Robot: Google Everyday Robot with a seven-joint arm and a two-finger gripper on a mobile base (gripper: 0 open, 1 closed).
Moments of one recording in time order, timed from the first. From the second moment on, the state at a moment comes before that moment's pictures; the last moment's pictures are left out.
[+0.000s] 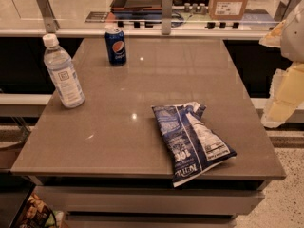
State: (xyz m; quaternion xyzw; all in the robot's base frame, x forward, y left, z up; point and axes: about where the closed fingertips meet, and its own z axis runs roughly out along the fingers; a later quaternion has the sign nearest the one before) arm 0.438 -0.214 0.986 -0.60 0.78 -0.05 0.17
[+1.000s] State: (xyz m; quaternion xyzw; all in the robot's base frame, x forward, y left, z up) arm 0.448 -0.213 0.994 -0.59 0.78 -0.05 0.22
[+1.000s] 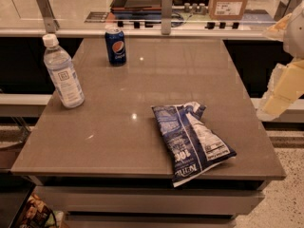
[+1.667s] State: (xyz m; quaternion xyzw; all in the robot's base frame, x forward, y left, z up) arm 0.500 -0.209 0.985 -0.54 0.76 -0.02 0.35
